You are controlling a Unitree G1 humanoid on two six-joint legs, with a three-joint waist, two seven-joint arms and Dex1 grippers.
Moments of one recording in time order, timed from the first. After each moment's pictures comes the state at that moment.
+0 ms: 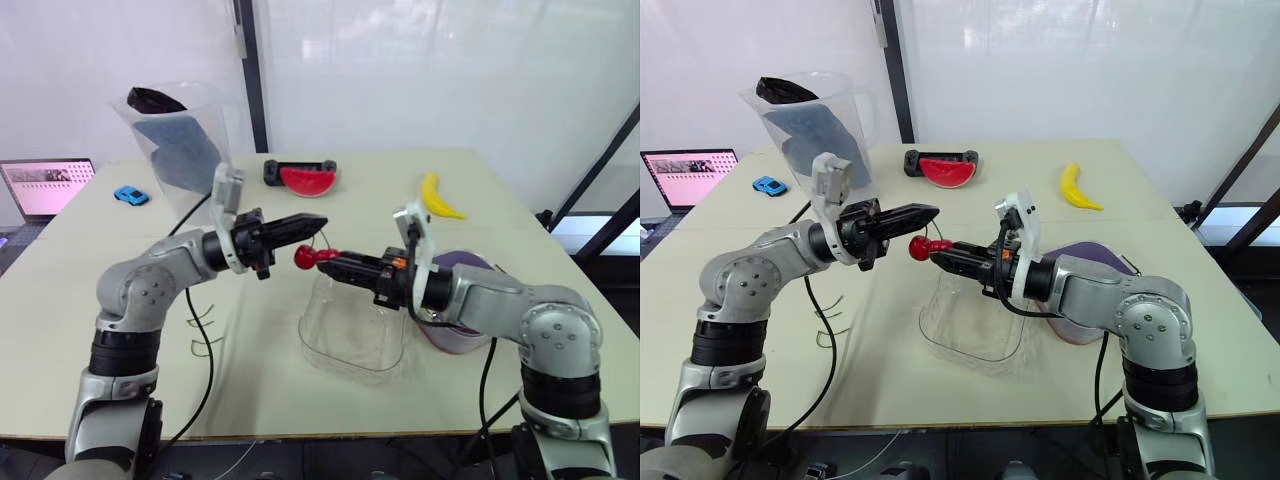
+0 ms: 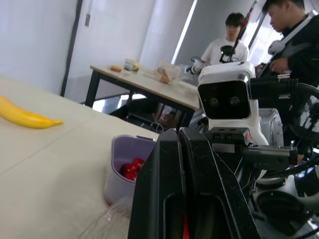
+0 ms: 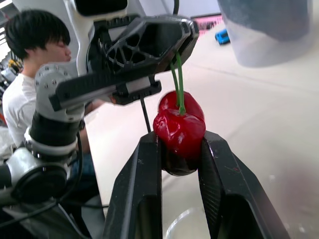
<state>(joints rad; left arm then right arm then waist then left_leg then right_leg) -0.76 0.47 0.10 -0.08 -0.93 0.85 -0.92 -0.62 -0.50 -0.12 -0.45 1.28 1.19 0.24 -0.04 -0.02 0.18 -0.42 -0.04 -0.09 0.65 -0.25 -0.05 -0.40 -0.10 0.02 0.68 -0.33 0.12</state>
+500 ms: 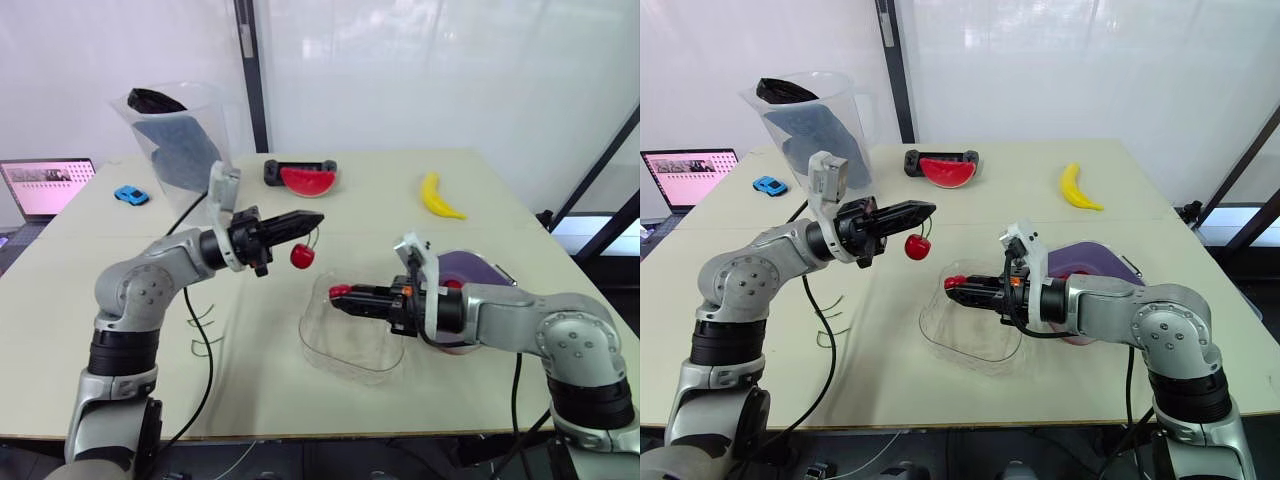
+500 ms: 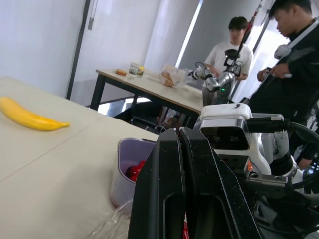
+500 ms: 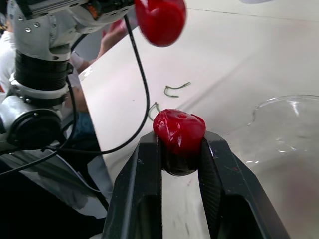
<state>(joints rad) -0.76 0.47 0.13 -0.07 -0.92 0.83 -0.92 -0.56 -0.62 -0.09 -0.44 1.35 1.24 0.27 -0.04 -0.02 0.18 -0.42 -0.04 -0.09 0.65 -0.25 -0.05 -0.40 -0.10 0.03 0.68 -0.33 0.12</state>
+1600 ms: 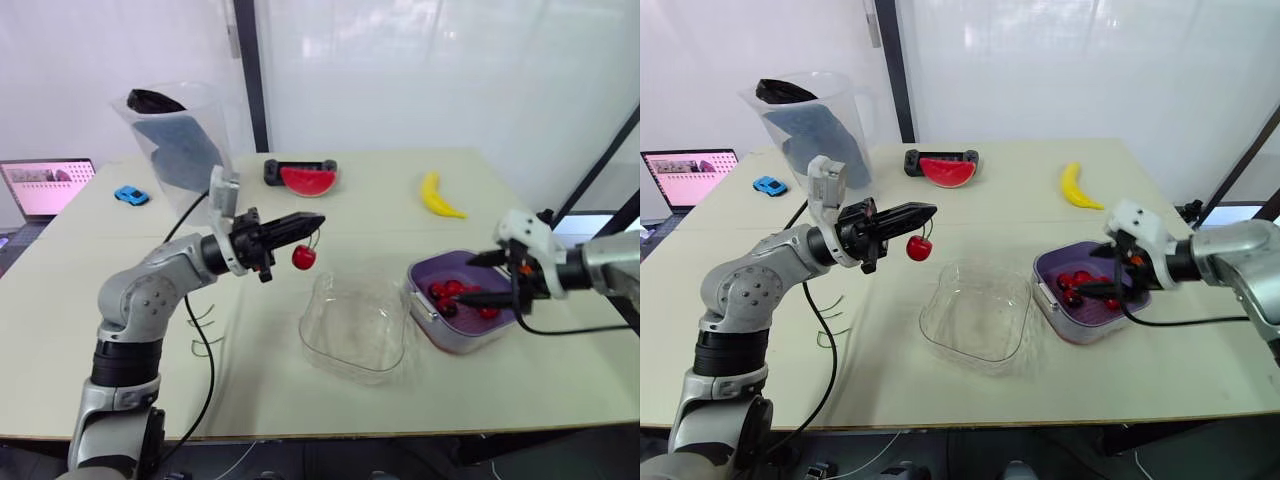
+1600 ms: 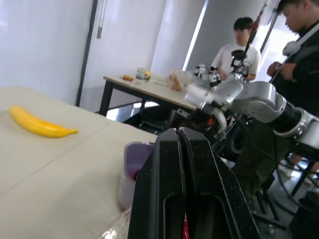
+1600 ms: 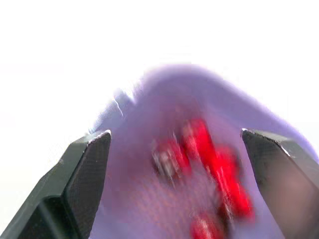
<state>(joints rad) -0.72 0.43 0.13 -0.14 -0.91 0.79 -0.87 -0.64 -1.11 -0.02 -0.11 0.61 0.76 1.13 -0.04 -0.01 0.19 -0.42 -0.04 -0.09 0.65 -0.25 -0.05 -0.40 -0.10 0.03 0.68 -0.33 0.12</state>
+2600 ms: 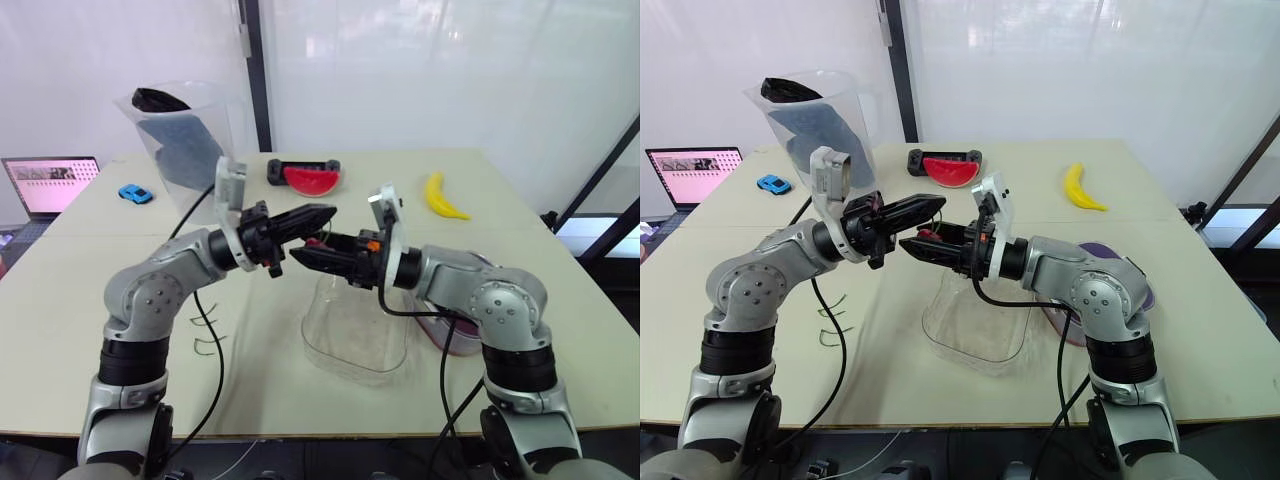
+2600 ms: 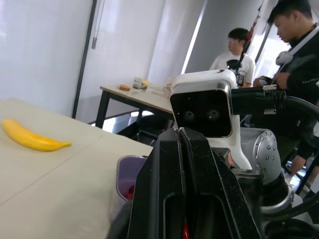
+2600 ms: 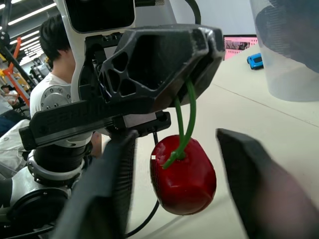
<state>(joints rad) -0.74 0.41 0.13 -0.18 -0.95 0.80 -0.81 -0.75 -0.34 -0.04 -0.29 0.95 1.05 0.53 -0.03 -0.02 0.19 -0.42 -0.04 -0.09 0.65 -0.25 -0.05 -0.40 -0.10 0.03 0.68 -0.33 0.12</state>
